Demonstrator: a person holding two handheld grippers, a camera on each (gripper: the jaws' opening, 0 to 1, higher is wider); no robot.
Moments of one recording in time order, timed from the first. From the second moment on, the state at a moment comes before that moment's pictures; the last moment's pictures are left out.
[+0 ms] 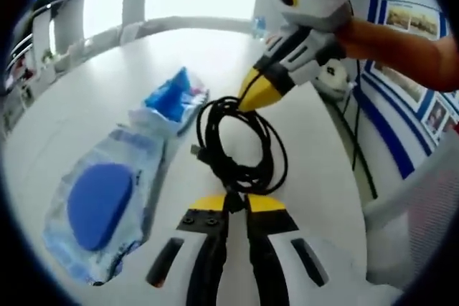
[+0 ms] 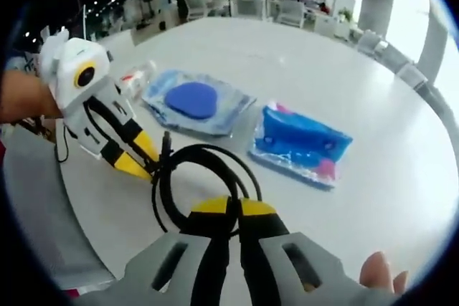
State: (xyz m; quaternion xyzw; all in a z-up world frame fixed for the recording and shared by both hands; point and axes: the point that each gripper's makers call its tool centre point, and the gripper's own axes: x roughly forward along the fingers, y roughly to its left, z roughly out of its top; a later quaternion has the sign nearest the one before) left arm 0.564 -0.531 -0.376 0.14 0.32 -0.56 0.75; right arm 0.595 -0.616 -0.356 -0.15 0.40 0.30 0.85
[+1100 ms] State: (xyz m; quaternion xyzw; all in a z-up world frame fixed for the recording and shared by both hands) left arm 0.574 -0.527 -0.393 0.14 0.36 -0.53 0.76; right arm 0.609 -0.615 -0.388 -0.15 0.43 0.30 0.84
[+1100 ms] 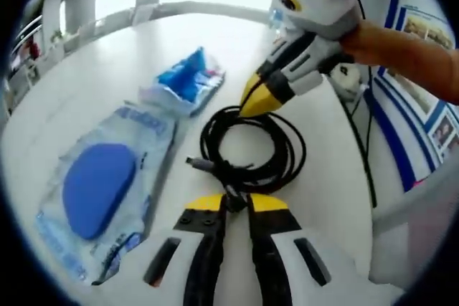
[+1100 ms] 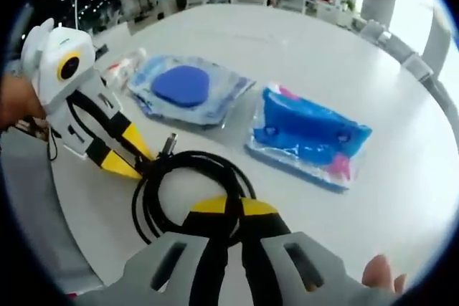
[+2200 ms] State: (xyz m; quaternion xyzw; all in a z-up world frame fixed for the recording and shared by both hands) left arm 0.571 -0.514 -0.386 0.14 0.35 -0.53 0.76; right arm 0.602 -0.616 -0.371 -0.14 0.37 0.31 0.87
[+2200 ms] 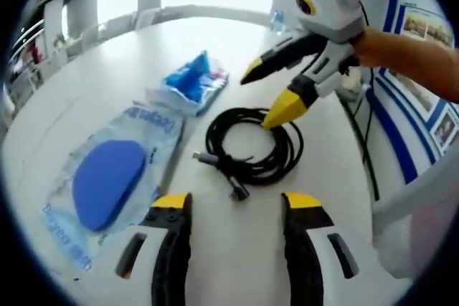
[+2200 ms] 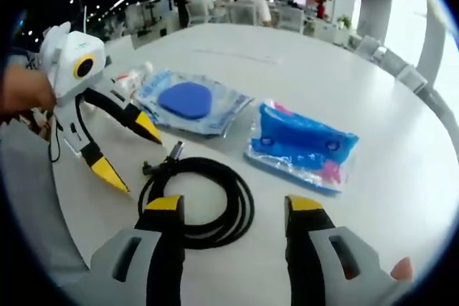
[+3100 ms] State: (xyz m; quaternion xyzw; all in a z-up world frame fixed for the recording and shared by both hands) left arm 0.545 -0.510 -0.352 0.11 0.29 -0.56 0.77; right arm 0.560 -0.560 -0.336 -0.12 0.28 0.43 0.85
